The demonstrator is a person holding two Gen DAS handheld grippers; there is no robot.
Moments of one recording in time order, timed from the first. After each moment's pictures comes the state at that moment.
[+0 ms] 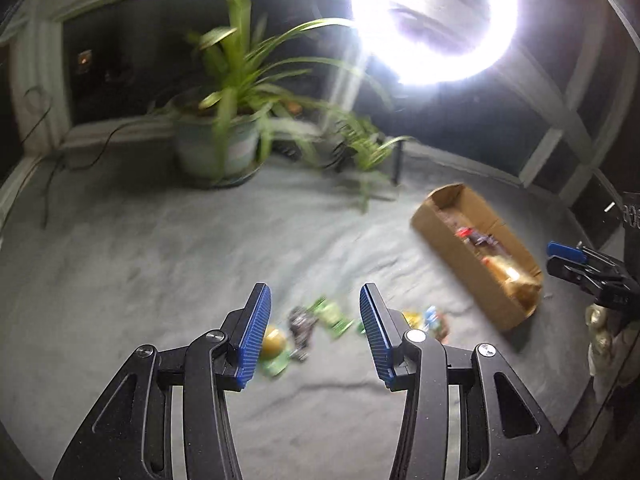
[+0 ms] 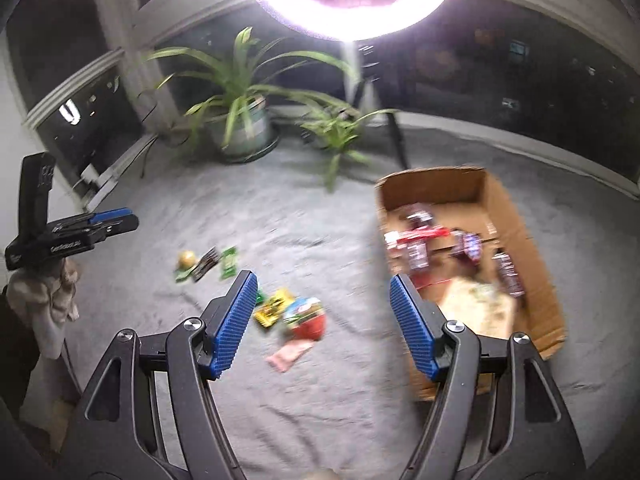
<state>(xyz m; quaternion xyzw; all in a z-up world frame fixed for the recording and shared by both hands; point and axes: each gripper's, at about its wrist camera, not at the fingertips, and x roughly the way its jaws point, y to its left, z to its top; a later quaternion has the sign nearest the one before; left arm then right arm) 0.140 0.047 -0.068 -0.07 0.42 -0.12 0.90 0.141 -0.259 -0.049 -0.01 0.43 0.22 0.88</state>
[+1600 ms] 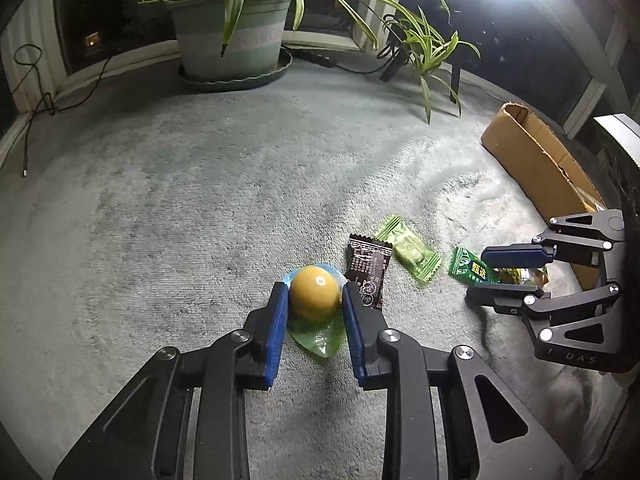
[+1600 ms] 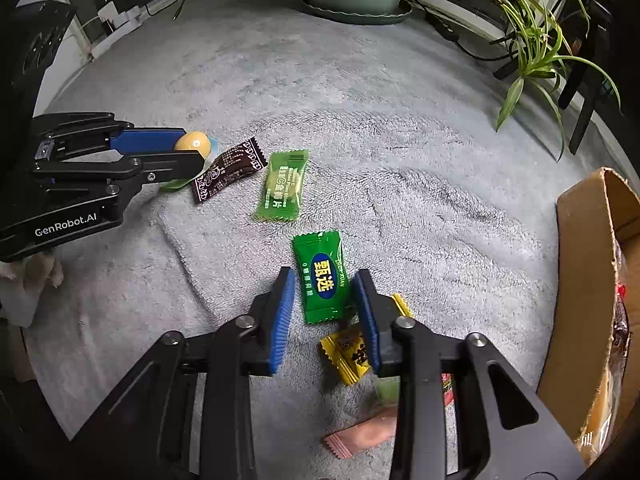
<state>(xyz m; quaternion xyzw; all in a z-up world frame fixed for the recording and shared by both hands) 0.166 0.035 -0.175 -0.02 0.50 -0.08 0.86 0.187 -0.108 -0.182 -0.19 0.53 0.31 0.76</state>
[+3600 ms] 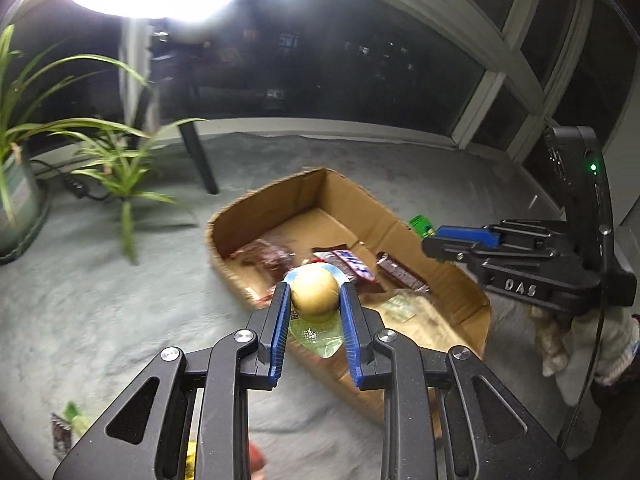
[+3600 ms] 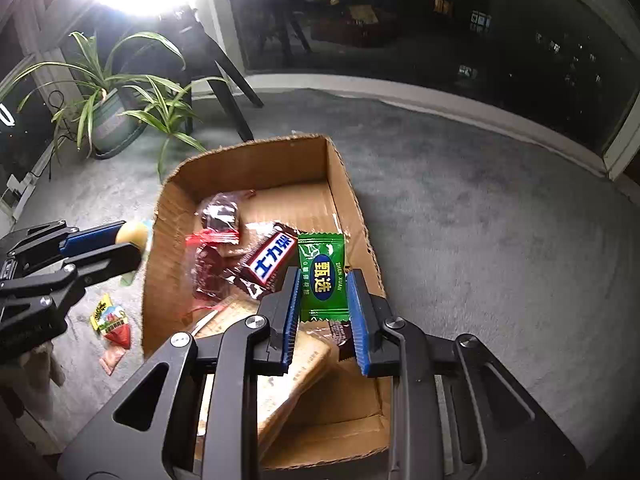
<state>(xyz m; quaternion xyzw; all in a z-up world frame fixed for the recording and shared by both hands) 0.231 -0.218 -0.095 -0.03 0.43 -0.25 0.87 0.254 -0.408 -0.105 -0.03 0.49 0.12 0.86</state>
